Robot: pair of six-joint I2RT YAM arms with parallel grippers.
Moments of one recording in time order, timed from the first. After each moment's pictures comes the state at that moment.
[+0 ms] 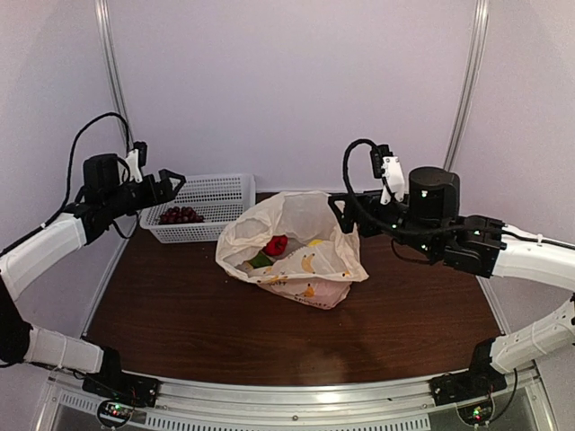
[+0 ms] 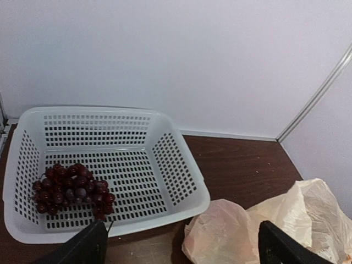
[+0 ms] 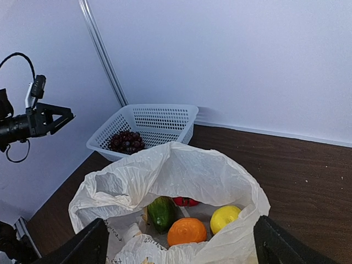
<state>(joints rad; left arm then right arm) -0.15 1.24 0.96 -0.02 0.29 -0.33 0.96 1.18 1.02 -0.04 0.38 0.35</state>
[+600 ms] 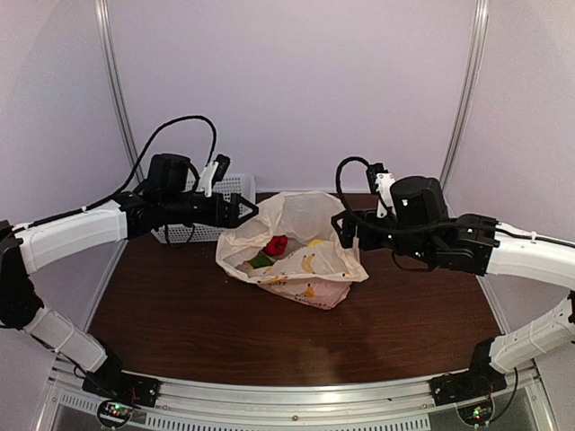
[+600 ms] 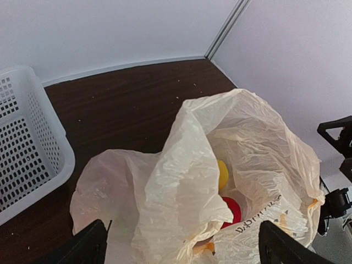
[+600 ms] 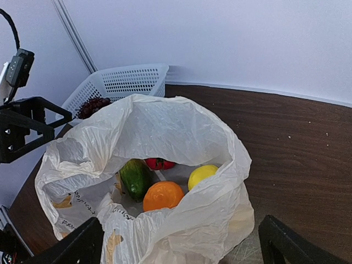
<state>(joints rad) -0.58 1.42 1.09 -0.13 0.34 -0.31 0.96 1.21 1.04 -0.25 0.43 0.46</state>
